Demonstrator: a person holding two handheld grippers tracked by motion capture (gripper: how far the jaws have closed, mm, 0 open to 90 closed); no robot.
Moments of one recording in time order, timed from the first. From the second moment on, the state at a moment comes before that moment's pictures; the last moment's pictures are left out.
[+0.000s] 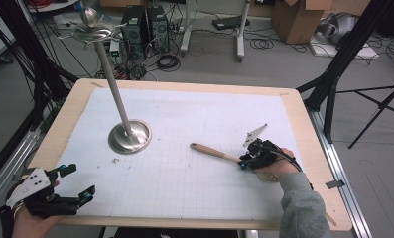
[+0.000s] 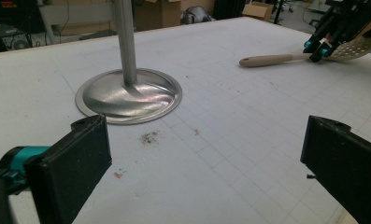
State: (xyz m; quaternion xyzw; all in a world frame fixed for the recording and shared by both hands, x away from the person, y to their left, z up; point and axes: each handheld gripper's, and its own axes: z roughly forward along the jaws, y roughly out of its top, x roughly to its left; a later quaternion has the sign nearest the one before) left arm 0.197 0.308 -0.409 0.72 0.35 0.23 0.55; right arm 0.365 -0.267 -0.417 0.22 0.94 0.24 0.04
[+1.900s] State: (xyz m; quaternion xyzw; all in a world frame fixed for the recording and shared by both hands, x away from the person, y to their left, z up) left arm 0.194 0.312 -0.405 0.71 0.35 0.23 0.56; right arm 0.340 -0.238 -0.342 0.20 0.87 0.43 0.12
